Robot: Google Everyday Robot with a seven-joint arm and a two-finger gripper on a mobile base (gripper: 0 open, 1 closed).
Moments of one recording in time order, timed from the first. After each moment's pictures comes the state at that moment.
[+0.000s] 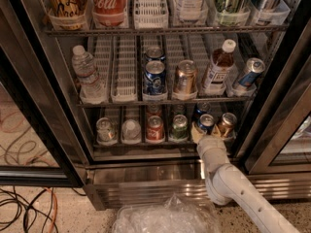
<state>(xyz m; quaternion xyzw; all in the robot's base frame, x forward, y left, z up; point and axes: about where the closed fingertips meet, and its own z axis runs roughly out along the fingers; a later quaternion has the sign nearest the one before) 0.666 -0.207 0.596 0.03 0.75 0.05 0.66</state>
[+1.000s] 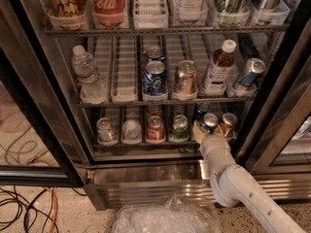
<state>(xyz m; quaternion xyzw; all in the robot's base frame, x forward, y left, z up) 0.653 -0.204 0.619 0.02 0.74 0.08 0.66</state>
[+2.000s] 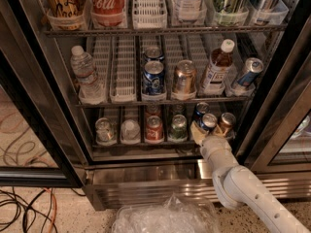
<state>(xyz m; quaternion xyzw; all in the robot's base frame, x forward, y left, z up) 0.640 -0.197 0.632 0.00 0.74 0.11 0.66</state>
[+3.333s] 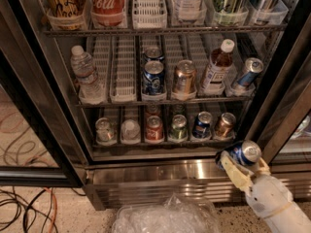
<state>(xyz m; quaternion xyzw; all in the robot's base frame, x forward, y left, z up) 0.447 -0.228 0.742 -0.10 0.64 0.22 0.73</state>
